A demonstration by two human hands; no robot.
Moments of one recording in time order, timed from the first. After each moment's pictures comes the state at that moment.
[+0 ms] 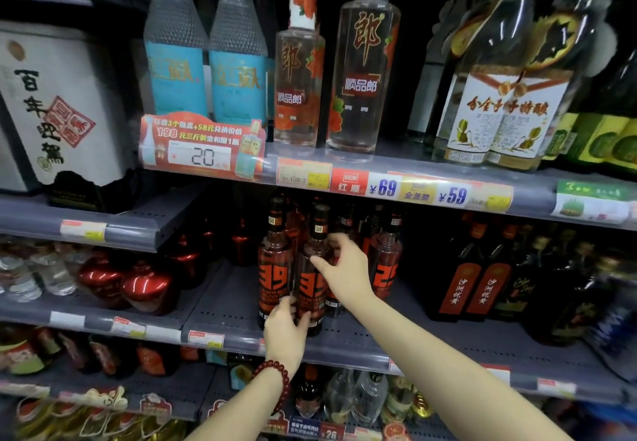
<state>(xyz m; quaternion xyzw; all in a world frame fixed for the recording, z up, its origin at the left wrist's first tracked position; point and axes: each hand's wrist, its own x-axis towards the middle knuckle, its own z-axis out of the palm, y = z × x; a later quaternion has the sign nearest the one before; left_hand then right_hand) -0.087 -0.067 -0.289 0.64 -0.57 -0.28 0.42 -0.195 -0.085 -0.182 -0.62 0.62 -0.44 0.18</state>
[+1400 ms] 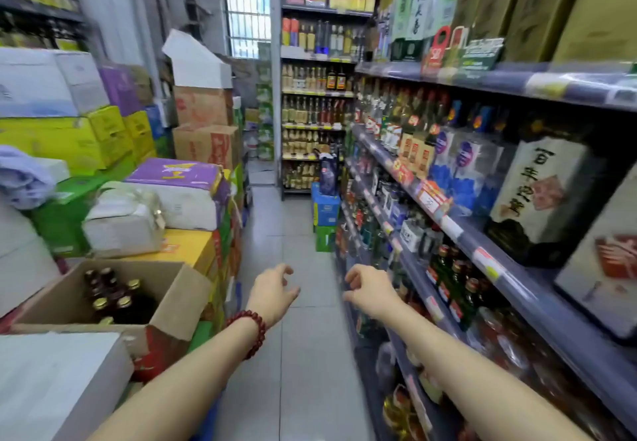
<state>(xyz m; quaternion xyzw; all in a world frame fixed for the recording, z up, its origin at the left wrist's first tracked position) 0.558 0.132 -0.177 0.93 -0.15 0.01 0.35 0.495 -0.056 -0.154 -0.95 0.13 -0.05 0.29</state>
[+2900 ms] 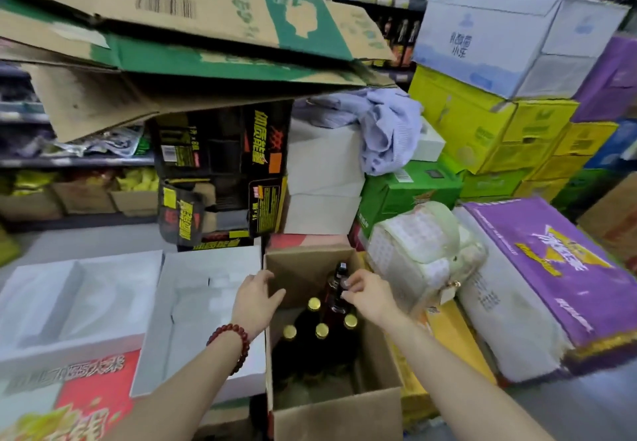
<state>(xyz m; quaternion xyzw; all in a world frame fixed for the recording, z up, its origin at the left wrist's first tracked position) 0.792 0.459 -0.304 0.73 0.55 0.17 0.37 0.991 0.370 -0.267 -0.83 -0.42 0.28 0.25</state>
